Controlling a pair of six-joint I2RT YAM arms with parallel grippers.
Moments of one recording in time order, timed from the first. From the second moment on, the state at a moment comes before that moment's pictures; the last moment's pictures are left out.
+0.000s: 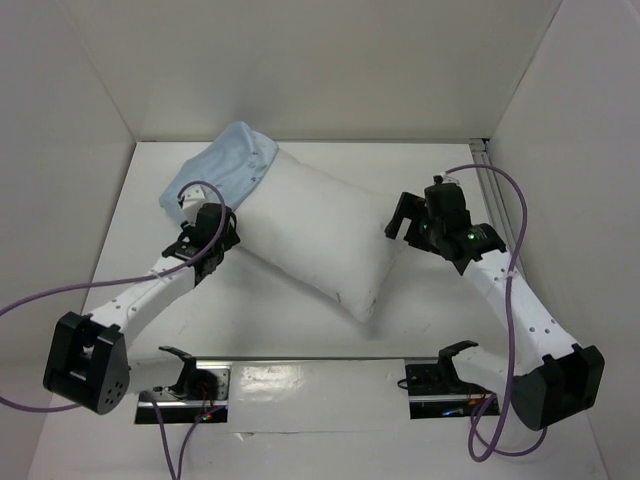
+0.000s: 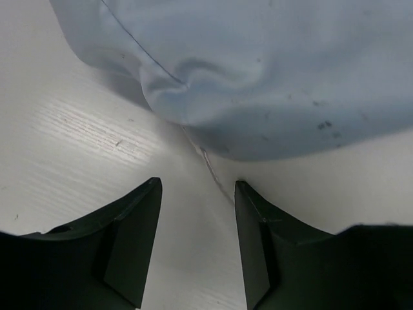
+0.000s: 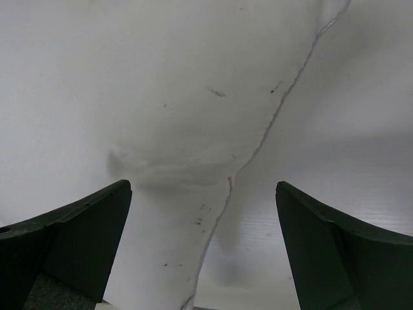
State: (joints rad) left arm -0.35 1.18 0.75 -0.28 -0.51 -0.68; right arm 0.31 1.08 1.01 -0.67 0.09 0.59
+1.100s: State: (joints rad) left arm -0.19 1.44 0.85 -0.03 -0.53 -0.68; right arm 0.37 1.19 0.97 -0.64 0.02 0.59
